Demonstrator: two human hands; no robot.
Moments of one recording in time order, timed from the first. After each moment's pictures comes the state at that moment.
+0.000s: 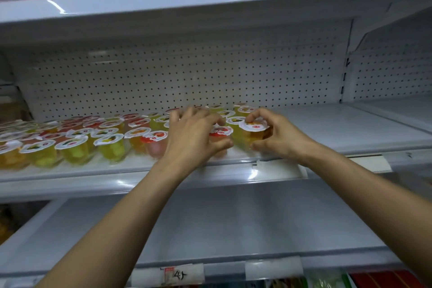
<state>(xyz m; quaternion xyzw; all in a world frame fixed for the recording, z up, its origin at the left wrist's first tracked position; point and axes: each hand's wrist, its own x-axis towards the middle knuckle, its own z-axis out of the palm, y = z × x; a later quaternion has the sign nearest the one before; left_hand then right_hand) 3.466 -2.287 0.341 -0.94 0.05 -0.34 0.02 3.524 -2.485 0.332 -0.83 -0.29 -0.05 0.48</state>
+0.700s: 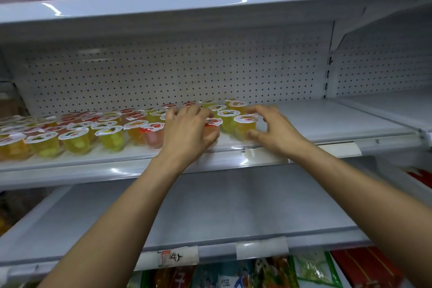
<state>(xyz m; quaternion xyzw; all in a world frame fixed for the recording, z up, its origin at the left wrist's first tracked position) 3.448 -2.294 0.331 -0.93 0.04 -0.36 0.00 3.495 -2.499 0.328 -0.89 -0.24 -0.16 0.35</state>
